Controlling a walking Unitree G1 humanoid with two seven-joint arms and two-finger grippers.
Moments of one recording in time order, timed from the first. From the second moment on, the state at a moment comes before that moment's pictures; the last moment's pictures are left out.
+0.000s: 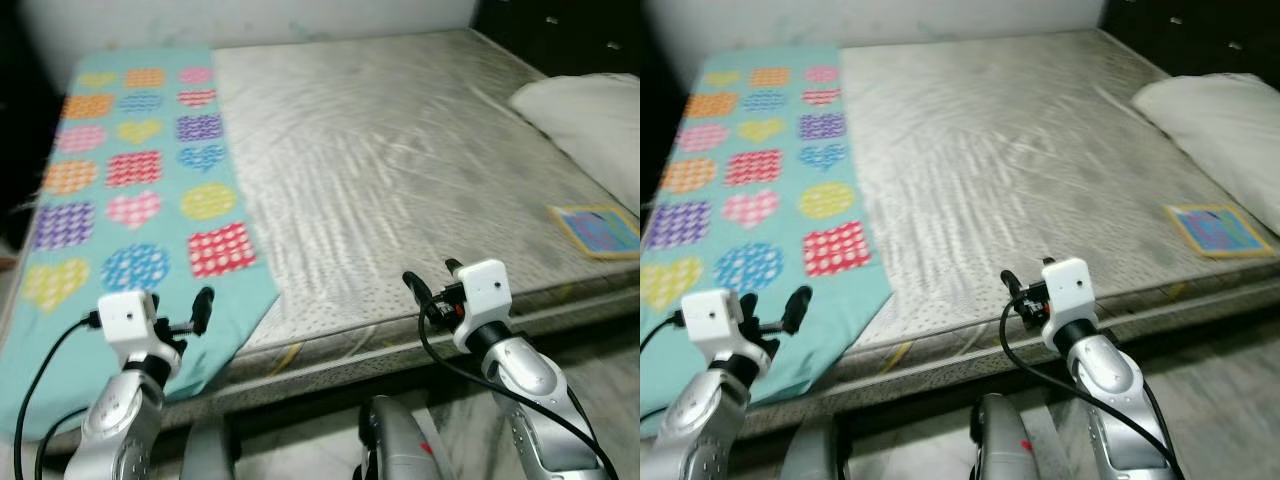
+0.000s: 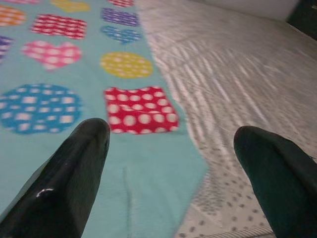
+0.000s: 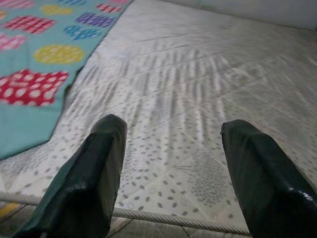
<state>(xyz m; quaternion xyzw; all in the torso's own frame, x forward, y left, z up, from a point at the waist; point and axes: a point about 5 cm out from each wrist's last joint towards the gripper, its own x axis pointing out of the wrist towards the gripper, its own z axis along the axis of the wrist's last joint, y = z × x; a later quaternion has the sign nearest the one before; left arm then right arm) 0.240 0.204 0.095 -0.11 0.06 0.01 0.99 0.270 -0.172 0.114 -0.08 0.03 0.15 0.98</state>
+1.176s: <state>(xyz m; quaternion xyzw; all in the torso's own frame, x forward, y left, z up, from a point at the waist) 0.251 0.208 0.089 -0.13 0.09 0.03 0.99 0.261 -0.178 0.120 -0.07 0.04 0.14 0.99</state>
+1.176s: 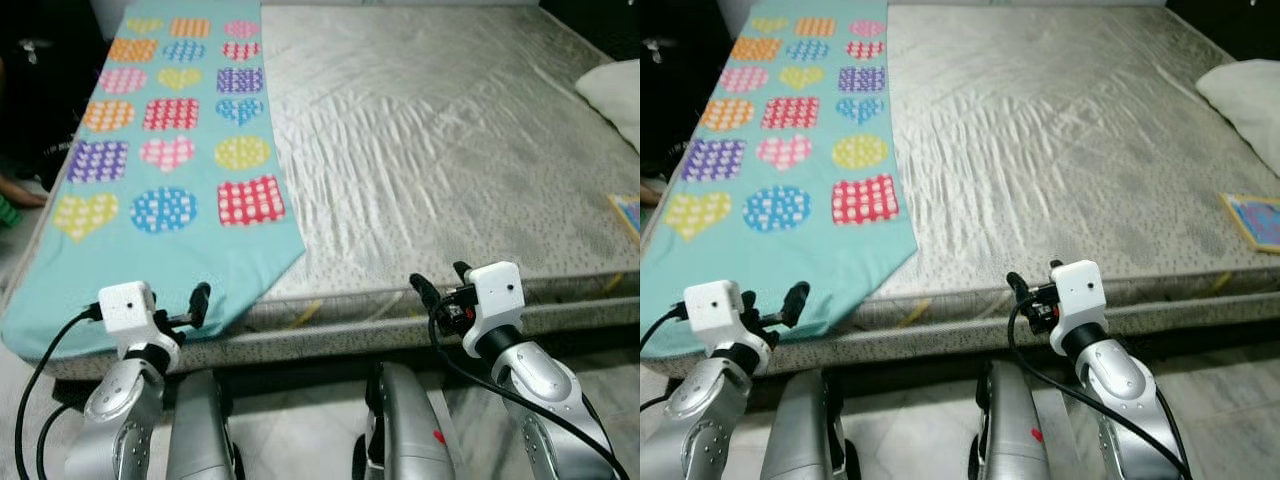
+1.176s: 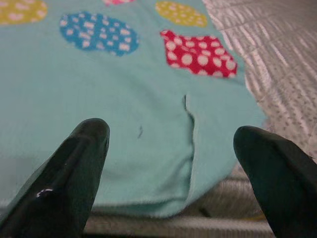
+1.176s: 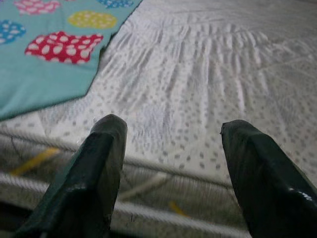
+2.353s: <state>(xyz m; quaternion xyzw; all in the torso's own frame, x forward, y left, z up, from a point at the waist) 0.327 0.173 0.105 -0.18 0.09 -0.06 0.98 0.247 -0.202 0.119 -0.09 0.06 0.11 0.99</state>
